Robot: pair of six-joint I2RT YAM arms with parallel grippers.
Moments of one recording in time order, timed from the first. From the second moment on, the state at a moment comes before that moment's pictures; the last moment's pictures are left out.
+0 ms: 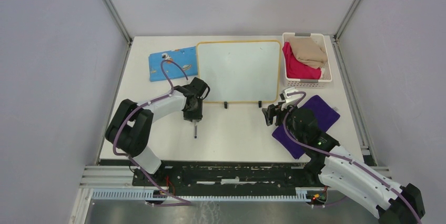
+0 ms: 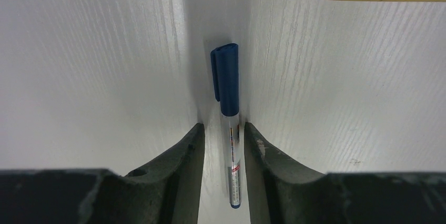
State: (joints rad) left arm -0.52 1.63 0.93 -0.62 -0.17 -0.48; right arm 0.70 0.66 0.37 0.02 0.25 0.14
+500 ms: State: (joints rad) left arm -0.52 1.62 0.91 -0.58 -0.14 -0.47; right arm 0.70 0.65 0.37 0.02 0.26 0.14
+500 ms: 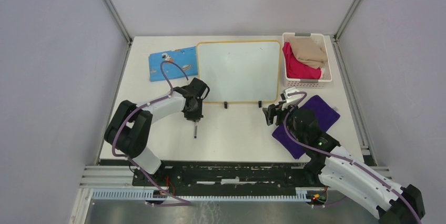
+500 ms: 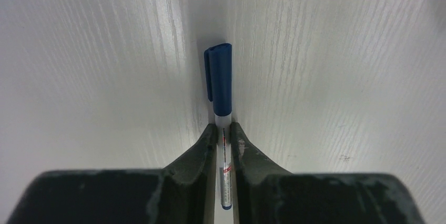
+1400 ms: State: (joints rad) left arm -0.52 1.01 0.92 -0.66 -0.15 -0.47; right arm 0.70 0.62 0.46 -0.02 0.21 0.07
